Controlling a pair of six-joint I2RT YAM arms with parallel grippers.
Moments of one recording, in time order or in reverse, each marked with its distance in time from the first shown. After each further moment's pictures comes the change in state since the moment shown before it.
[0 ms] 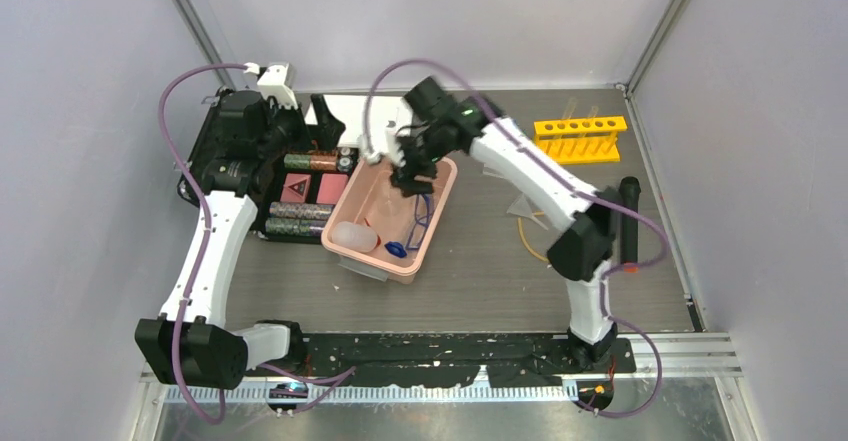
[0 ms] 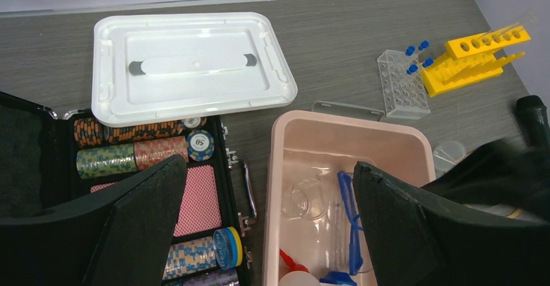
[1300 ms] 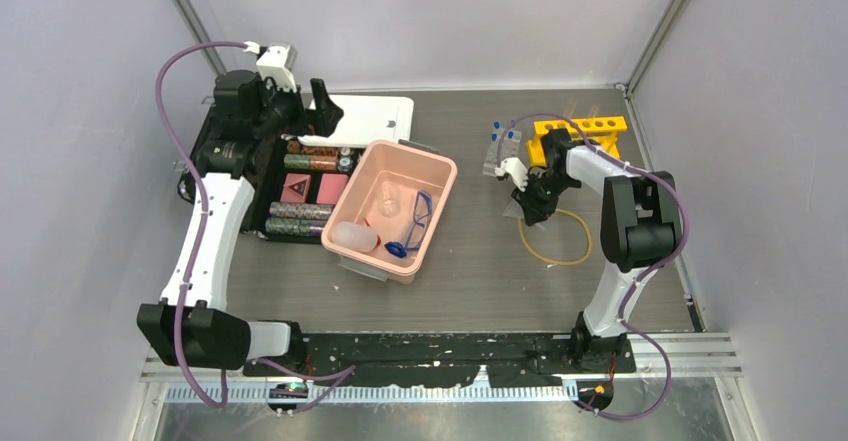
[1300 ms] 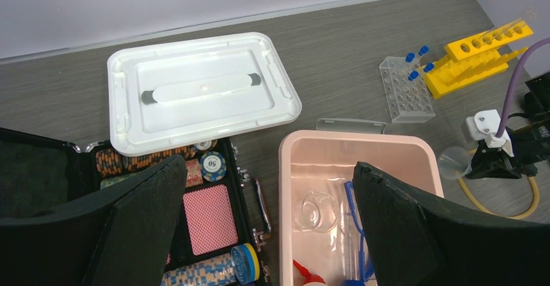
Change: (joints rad) left arm 0.013 0.084 0.158 -0.062 0.041 0.079; right arm -0.690 -0.183 -0.925 0.307 0.061 -0.016
